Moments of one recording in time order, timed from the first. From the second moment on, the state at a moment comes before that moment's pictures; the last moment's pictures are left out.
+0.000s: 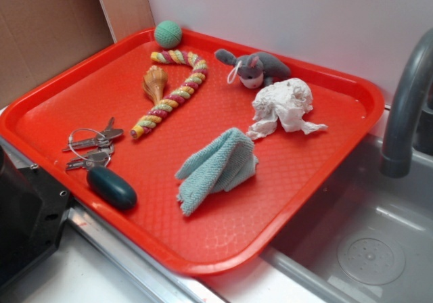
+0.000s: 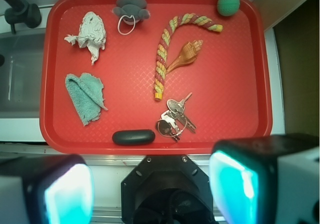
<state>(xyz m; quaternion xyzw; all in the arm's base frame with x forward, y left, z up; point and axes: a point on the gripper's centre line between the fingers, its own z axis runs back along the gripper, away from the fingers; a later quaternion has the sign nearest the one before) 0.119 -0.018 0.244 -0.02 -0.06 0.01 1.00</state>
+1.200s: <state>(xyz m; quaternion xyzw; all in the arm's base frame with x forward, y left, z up) 0.243 -0.080 0.118 0.02 -0.04 0.17 0.98</state>
